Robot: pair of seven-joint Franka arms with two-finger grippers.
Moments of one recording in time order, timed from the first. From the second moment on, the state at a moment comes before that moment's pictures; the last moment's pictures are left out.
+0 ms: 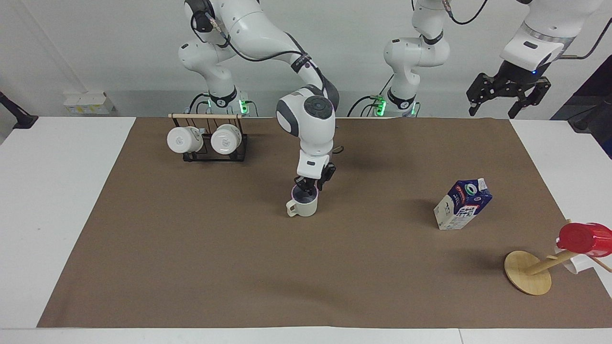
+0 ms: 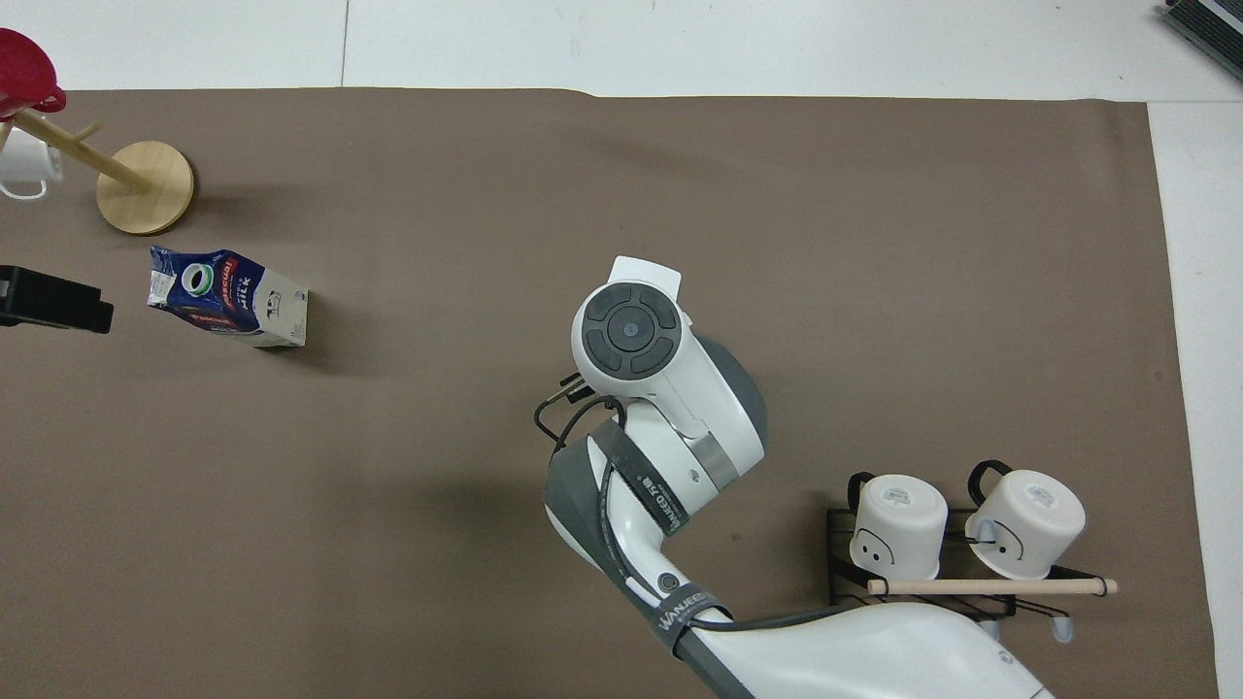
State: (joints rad) left arm -0.07 -0.01 -0.01 -1.42 0.00 1.45 0.08; right arm 0.64 0.44 -0.03 -1.67 -0.02 2.16 0.13
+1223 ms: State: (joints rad) left arm -0.05 0.09 -0.01 -1.49 0.00 1.67 0.11; right arm 0.34 0.04 -0.04 -1.66 0.03 1.75 0.13
